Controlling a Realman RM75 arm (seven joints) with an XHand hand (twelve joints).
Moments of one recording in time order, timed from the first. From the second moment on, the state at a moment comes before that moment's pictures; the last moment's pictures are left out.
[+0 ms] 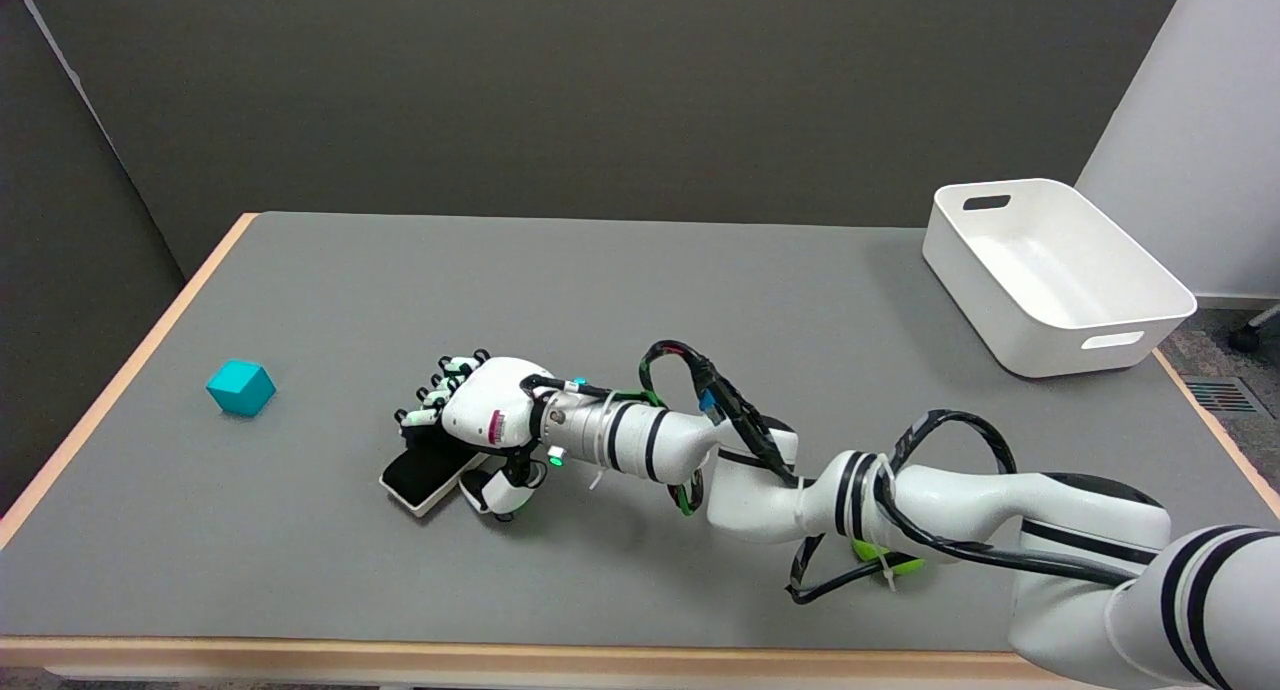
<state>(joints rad) 0.66 -1.33 -2.64 0.98 -0.03 0.16 0.67</state>
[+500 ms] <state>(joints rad) 0.66 -1.32 -2.58 1.00 -0.03 0.15 0.63</state>
